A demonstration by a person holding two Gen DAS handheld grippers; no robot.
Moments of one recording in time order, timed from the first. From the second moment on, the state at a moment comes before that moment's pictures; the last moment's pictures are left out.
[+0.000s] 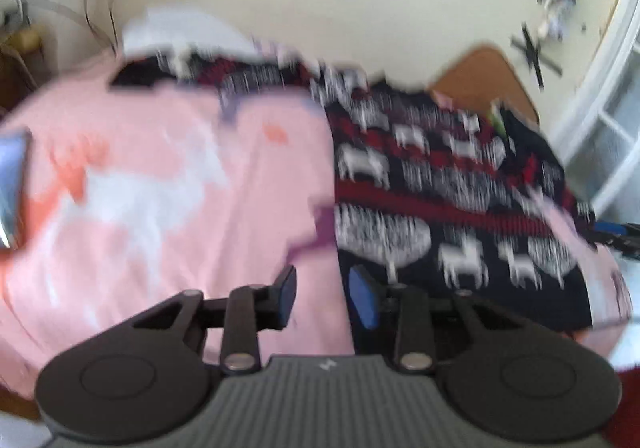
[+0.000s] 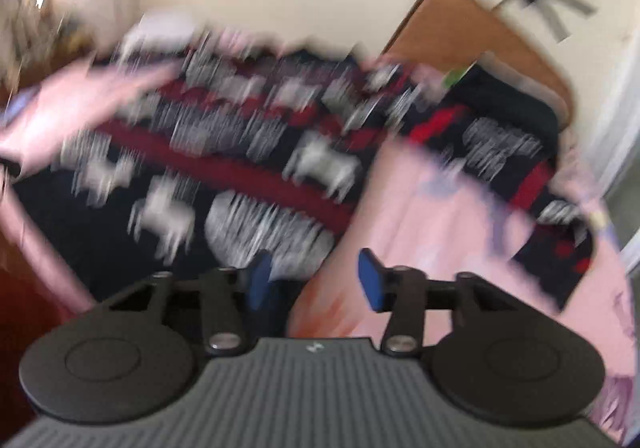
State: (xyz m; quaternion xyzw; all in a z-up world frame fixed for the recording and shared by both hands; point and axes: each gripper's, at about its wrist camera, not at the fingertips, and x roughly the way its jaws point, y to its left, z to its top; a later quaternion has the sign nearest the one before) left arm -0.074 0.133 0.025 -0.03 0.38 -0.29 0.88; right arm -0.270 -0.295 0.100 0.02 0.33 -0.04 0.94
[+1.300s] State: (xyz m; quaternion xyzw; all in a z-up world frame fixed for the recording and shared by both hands) left arm 0.036 0.123 -0.007 -0.04 0.28 -0.14 0.95; right arm -0.041 -0.243 0.068 0.12 0.28 0.08 0.95
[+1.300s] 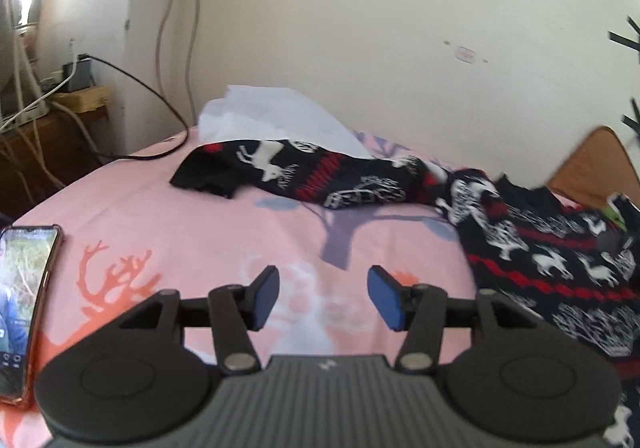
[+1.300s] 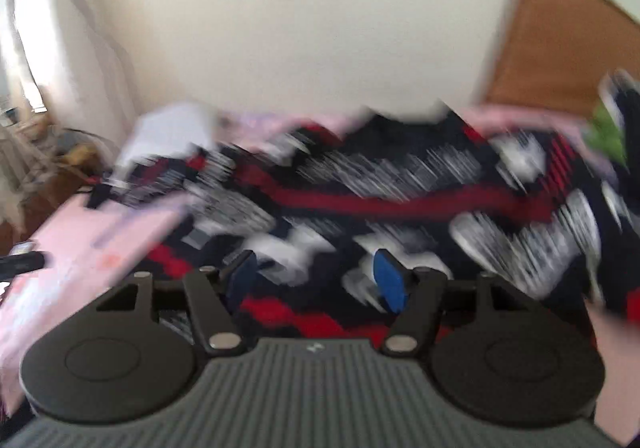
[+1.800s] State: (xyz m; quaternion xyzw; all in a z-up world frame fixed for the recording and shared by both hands) left arm 0.034 0.141 -0.014 -0.10 0.26 -0.17 0.95; right arm 0.166 -0.004 0.097 -0.14 0.28 0.28 0.90
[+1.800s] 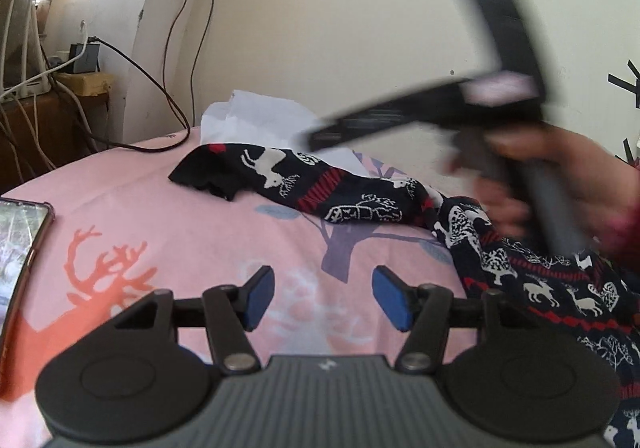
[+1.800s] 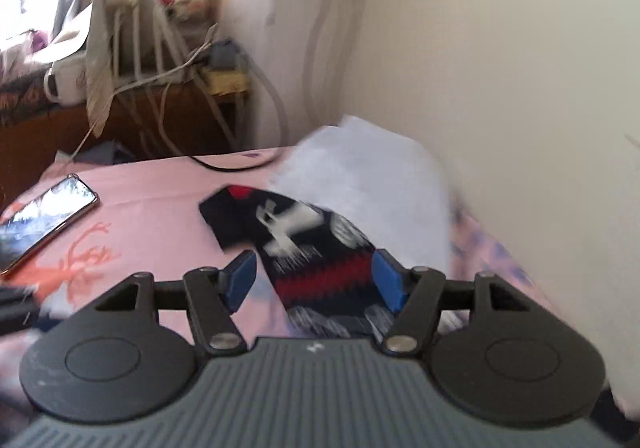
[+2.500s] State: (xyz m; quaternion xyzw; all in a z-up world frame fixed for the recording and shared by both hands) left arm 0.035 0.138 -0.016 -0.08 0.27 -0.17 0.94; right arm 0.149 -0.131 0.186 0.00 0.15 0.15 0.98
